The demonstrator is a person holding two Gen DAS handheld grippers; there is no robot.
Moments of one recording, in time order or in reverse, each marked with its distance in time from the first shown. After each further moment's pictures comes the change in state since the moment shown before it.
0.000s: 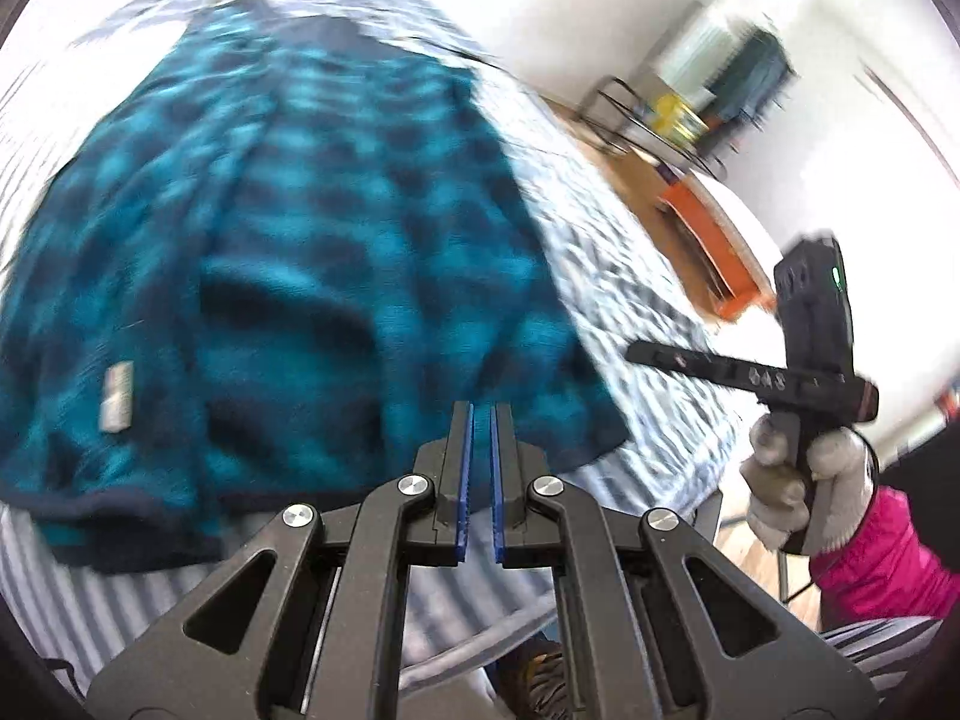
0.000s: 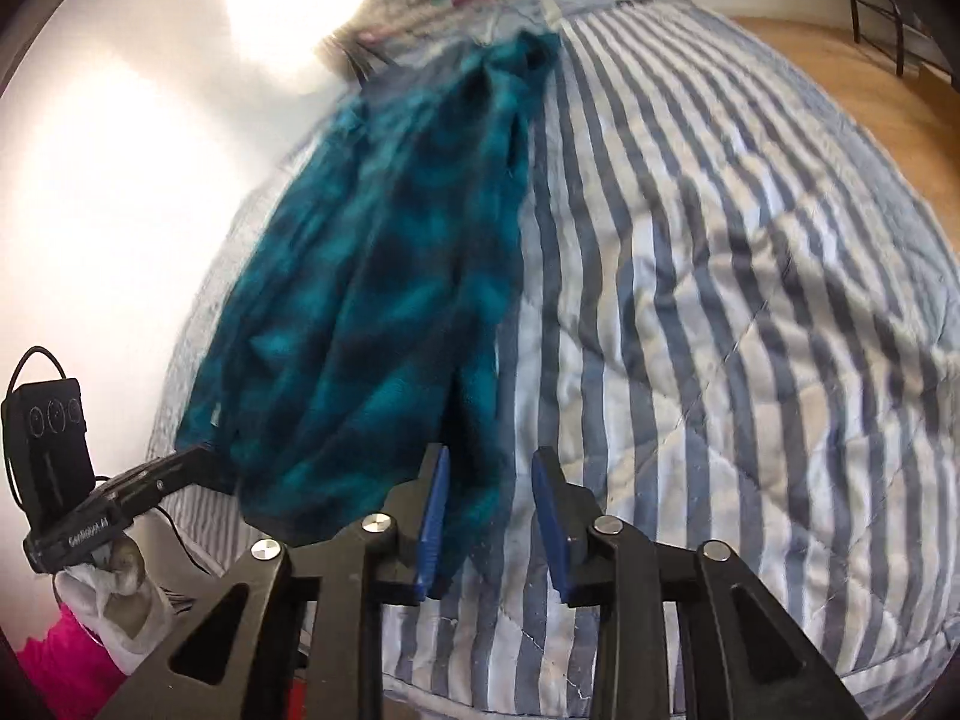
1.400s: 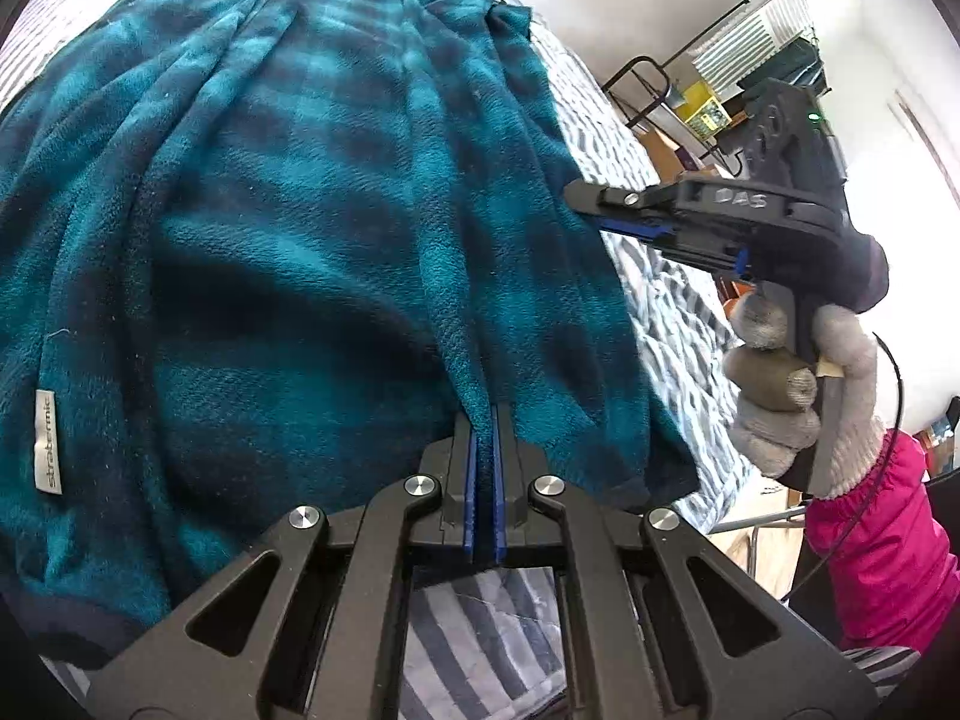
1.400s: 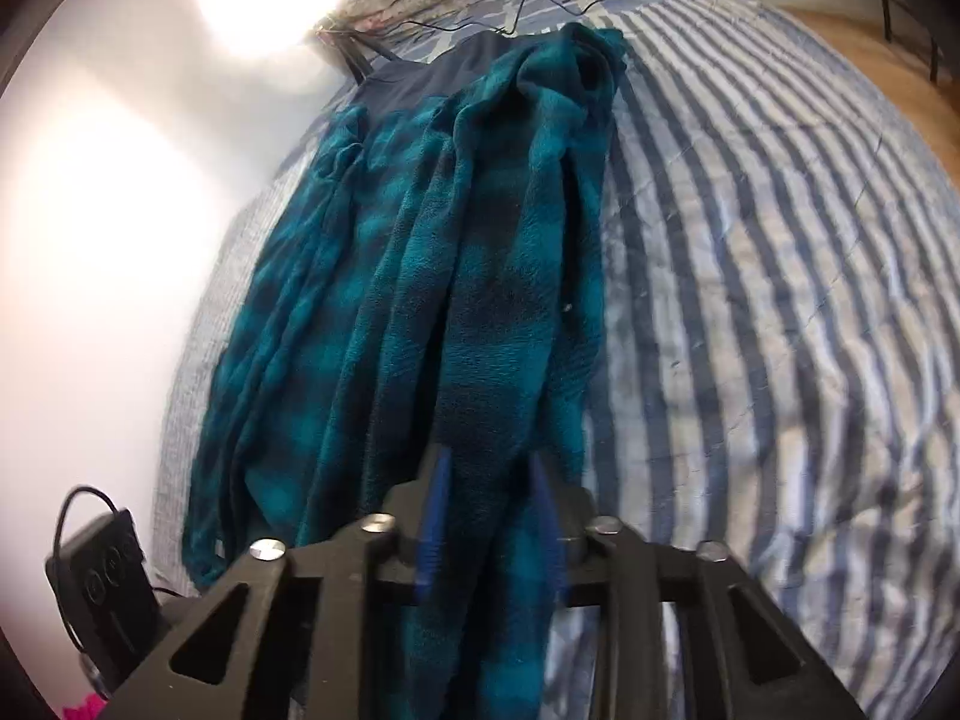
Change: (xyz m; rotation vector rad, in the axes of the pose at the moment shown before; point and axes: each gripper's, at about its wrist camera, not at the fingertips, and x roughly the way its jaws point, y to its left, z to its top) left arm 0.049 0.047 0.014 -0.142 0.093 -0.031; right arm 0.090 0.024 0.109 0.031 0.091 0.062
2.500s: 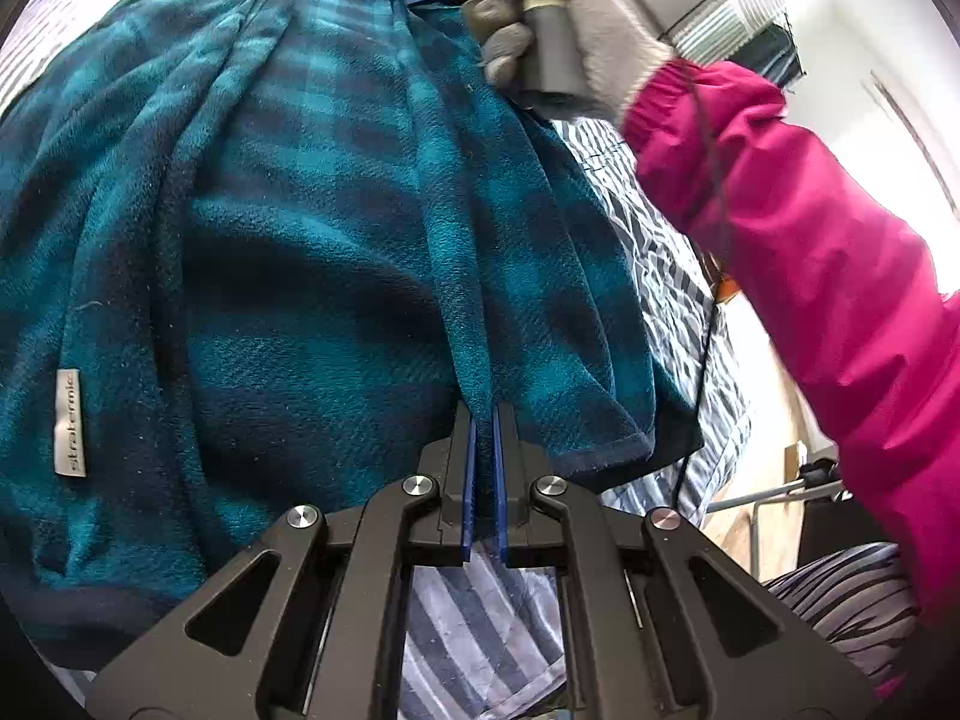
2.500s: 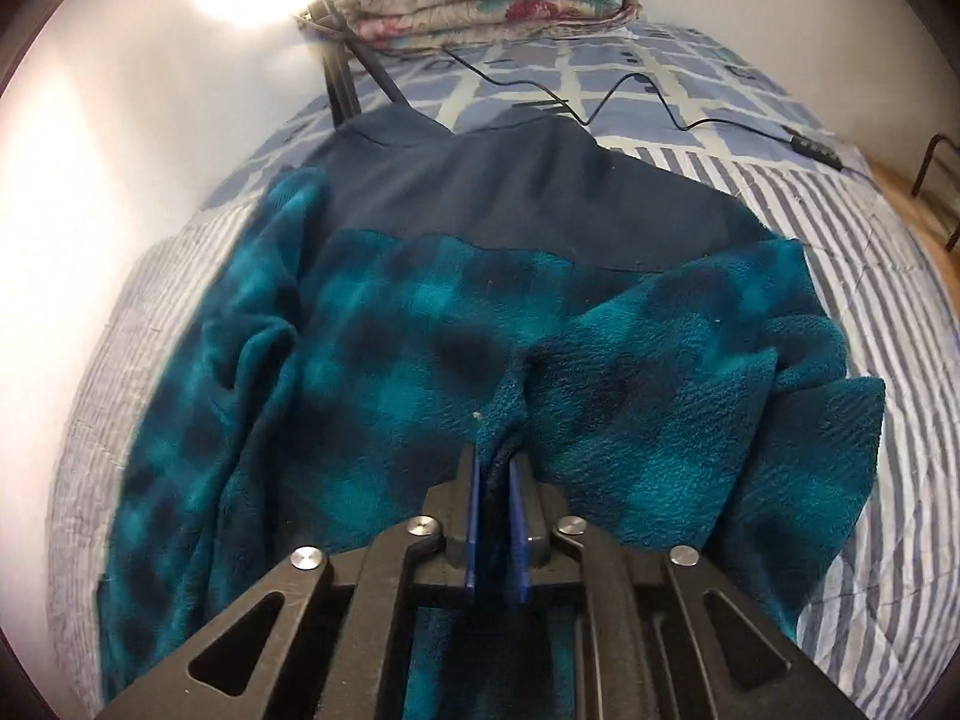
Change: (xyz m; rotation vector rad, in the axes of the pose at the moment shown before) left arm -0.010 0.015 -0.006 0.071 0.002 -0.026; right arm 0.112 0.069 0.196 -0.188 -0.113 -0.203
